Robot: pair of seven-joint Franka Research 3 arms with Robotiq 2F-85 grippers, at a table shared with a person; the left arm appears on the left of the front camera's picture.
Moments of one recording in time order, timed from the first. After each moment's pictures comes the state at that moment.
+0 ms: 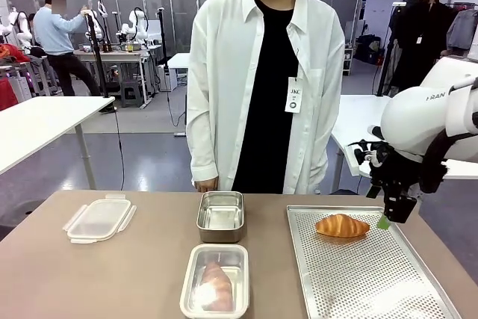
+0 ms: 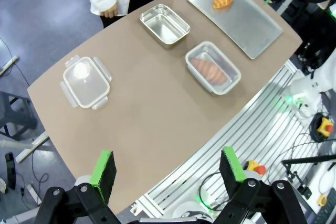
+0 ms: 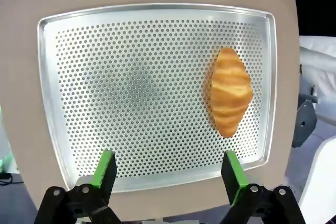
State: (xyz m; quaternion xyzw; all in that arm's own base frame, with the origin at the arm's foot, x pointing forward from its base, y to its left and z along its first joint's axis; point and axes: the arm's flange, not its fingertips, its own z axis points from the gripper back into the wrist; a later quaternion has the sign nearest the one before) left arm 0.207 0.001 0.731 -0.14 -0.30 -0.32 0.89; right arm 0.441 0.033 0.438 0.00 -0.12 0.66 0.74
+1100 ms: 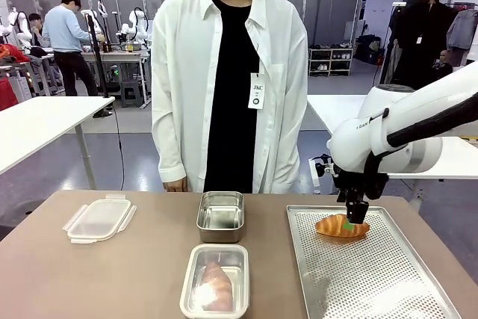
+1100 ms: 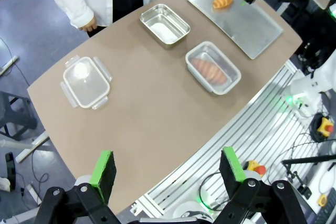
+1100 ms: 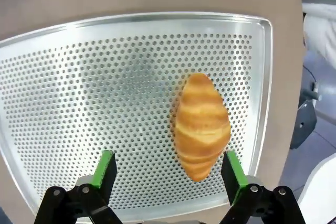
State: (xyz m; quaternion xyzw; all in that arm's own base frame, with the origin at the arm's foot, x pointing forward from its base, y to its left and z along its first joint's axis) left arm 0.207 0.001 0.731 -0.14 -0.30 -0.32 0.89; right arm 0.522 0.084 0.373 -0.03 -0.09 0.66 0.74
